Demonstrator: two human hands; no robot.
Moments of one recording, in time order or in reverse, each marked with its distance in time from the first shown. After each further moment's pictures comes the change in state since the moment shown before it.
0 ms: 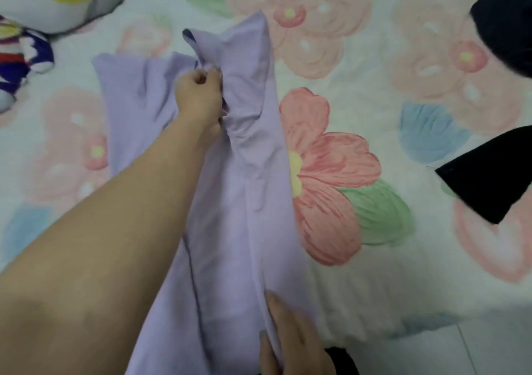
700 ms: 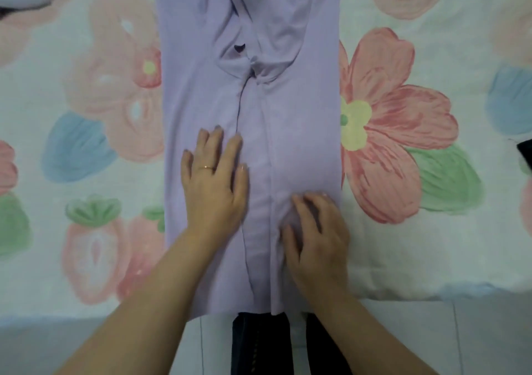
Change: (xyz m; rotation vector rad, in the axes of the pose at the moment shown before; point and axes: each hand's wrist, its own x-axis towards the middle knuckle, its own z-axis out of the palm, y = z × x) left_hand -0.154 -0.106 -0.140 0.877 -0.073 0.422; right_hand 0.021 -0.016 0.049 0.035 -0.093 -0.058
